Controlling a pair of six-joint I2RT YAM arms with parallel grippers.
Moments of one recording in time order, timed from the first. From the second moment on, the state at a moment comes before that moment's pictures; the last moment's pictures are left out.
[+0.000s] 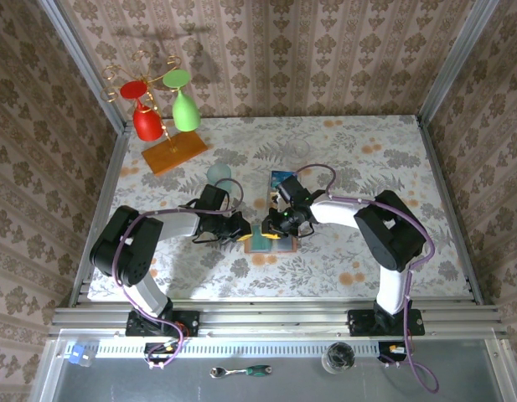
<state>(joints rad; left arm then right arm) -0.52 1.67 0.73 -0.10 0.63 -0.80 0.62 1.88 1.07 -0.29 -0.52 0.82</state>
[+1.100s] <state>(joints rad) -0.52 1.66 0.75 -0.14 0.62 -0.79 0.62 1.81 1.11 -0.39 -0.43 0.75</state>
